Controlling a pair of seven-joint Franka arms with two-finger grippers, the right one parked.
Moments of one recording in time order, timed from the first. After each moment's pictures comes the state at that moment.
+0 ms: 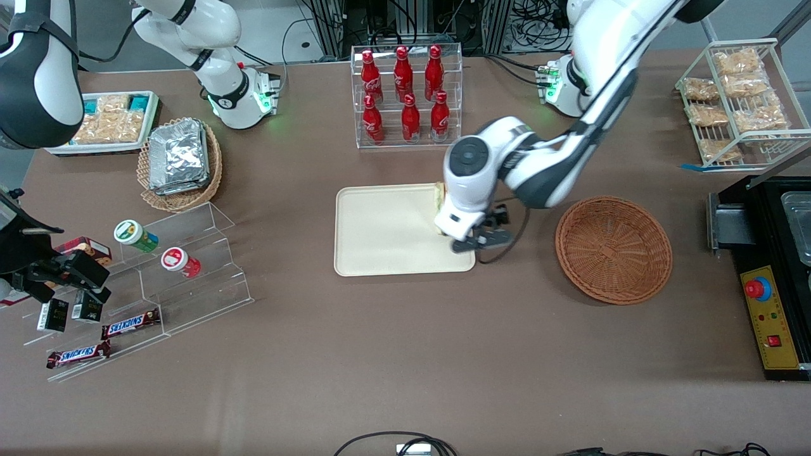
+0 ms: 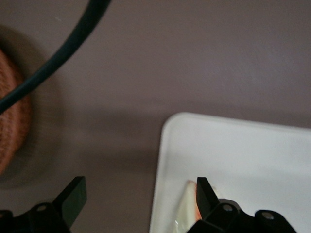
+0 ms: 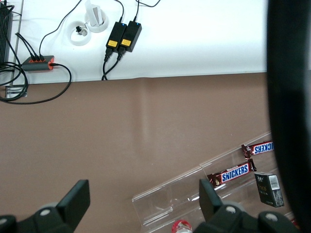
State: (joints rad) arm -0.08 0.45 -0.62 -1.81 0.43 2.05 -1.07
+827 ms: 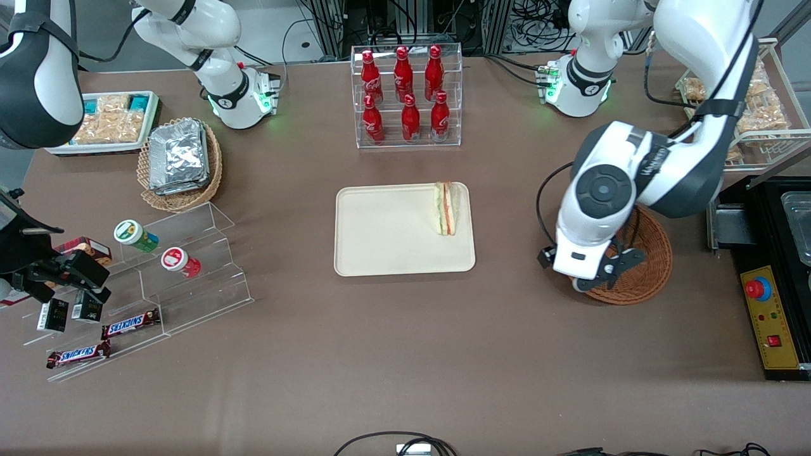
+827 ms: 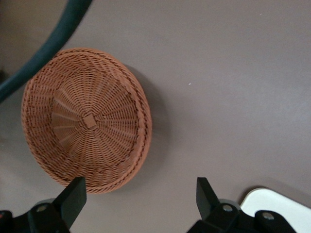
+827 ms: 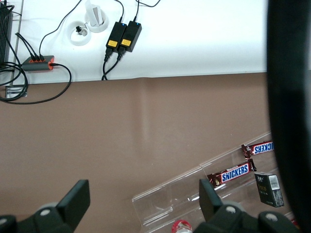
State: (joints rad) arm 0.17 0.38 -0.62 -1.66 0.37 1.76 -0.96
